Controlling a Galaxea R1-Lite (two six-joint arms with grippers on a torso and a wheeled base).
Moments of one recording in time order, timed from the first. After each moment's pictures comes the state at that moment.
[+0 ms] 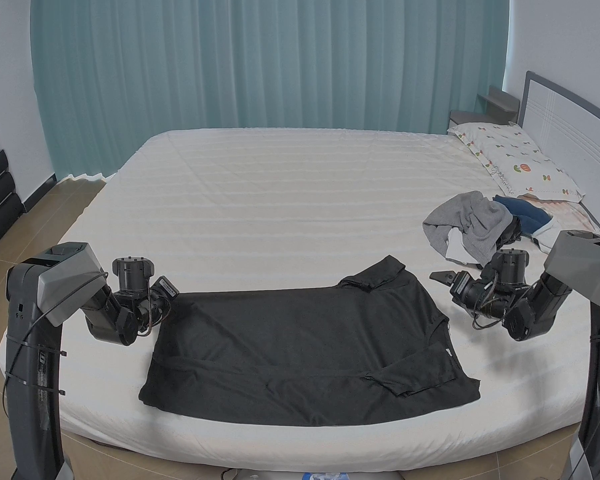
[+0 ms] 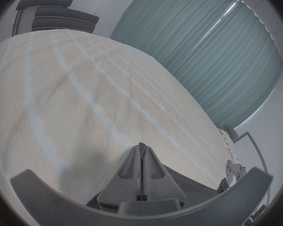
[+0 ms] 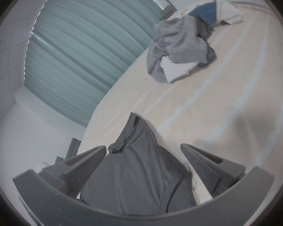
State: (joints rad) left arm -0.01 2.54 -1.15 -0.87 0.04 -0.80; right arm 0.05 2.42 -1.04 -0.95 0.25 0.69
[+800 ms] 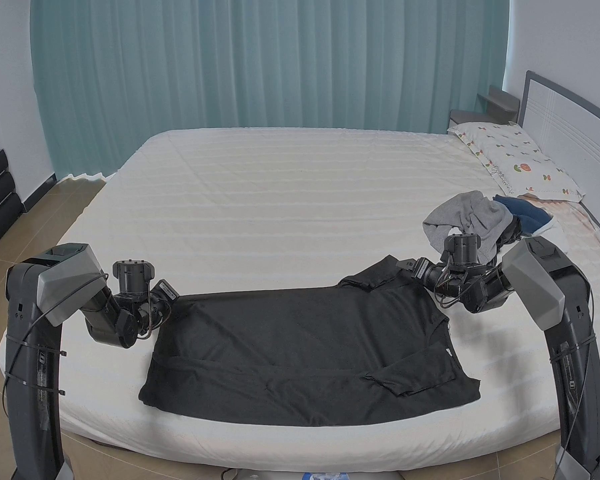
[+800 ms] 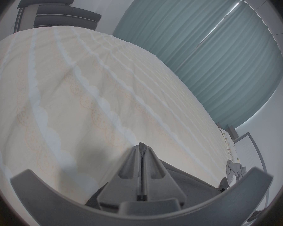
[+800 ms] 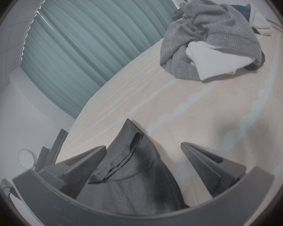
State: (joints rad) left arm -0.01 2.54 -1.13 -0.87 0.04 -0.81; right arm 0.13 2.71 -1.66 -0.58 0.17 0.62
